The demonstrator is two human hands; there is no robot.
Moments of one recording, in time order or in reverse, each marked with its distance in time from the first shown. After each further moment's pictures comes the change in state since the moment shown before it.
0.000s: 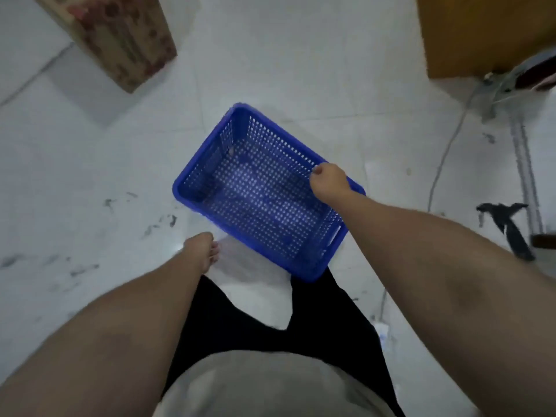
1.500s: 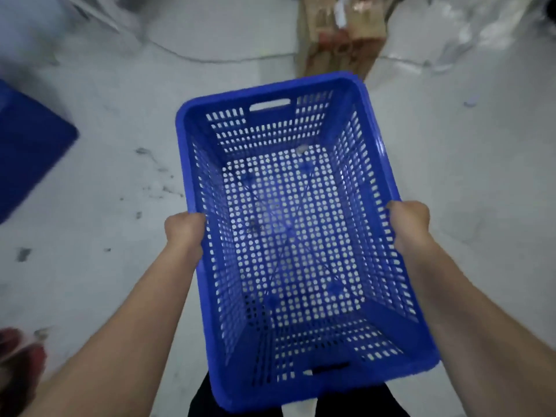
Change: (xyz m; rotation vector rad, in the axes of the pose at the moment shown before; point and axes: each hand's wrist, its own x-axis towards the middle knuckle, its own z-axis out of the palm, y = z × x) left_hand -0.072 -0.067 -0.152 -0.766 0.508 0.106; right_hand -0.019 -0.094 0.052 0.256 -0.031 -0.065
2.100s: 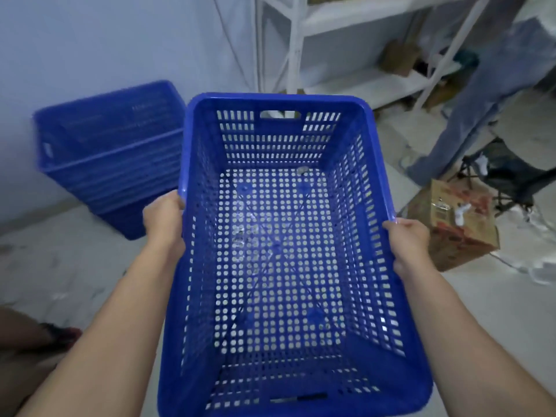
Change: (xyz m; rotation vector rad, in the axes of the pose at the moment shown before) left_hand 0.042 0.218 -0.380 -0.667 0.230 0.334; right_hand -0.300 -0.262 0.247 0.034 -0.283 -0.546
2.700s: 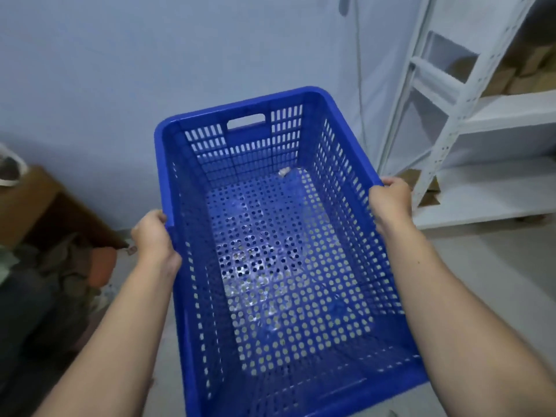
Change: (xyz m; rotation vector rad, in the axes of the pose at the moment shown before) left_hand 0.170 0.184 -0.052 -0.539 0.490 0.119; right_hand 0.042 -0.273 0.387 -0.104 -0.437 -0.359
